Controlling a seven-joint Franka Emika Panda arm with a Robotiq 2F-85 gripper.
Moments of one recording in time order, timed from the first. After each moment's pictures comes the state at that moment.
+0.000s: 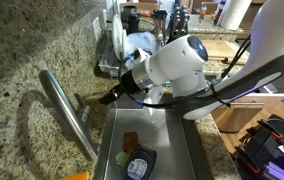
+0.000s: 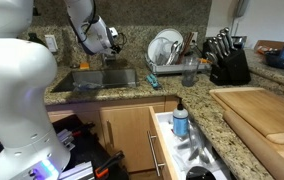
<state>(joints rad) 0.73 0.55 -0.11 -1.88 -0.47 3.35 0.69</state>
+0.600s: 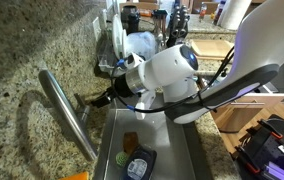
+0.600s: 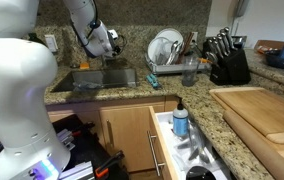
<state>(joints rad) 0.75 0.64 -0.13 -1.79 -0.46 3.42 0.69</state>
